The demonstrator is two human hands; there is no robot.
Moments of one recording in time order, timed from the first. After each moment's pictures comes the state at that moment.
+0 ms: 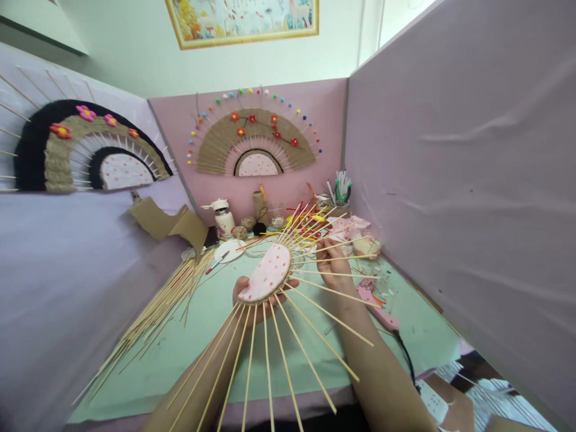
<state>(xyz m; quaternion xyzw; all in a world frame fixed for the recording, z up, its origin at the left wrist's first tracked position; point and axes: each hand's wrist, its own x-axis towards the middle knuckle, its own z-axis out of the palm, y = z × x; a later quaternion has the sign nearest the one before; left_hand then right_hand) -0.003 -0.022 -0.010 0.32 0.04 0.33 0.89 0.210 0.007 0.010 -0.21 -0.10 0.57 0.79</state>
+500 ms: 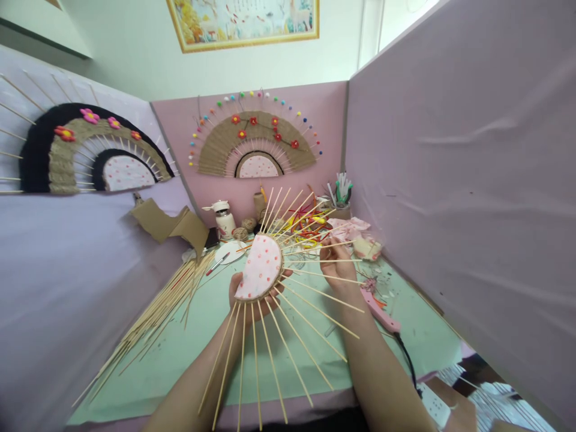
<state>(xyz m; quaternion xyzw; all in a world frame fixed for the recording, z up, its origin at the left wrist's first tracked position) 0.001 -0.028 0.007 0.31 0.02 0.34 0.89 0.218 0.000 0.017 -0.17 -0.08 0.59 0.79</state>
